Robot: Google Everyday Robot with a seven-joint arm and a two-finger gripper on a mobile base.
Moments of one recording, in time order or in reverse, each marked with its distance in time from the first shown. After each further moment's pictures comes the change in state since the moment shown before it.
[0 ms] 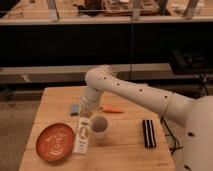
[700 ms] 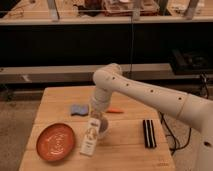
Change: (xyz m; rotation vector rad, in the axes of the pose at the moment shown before) arm -0.012 0.045 -0.023 -0.127 -0.001 0.182
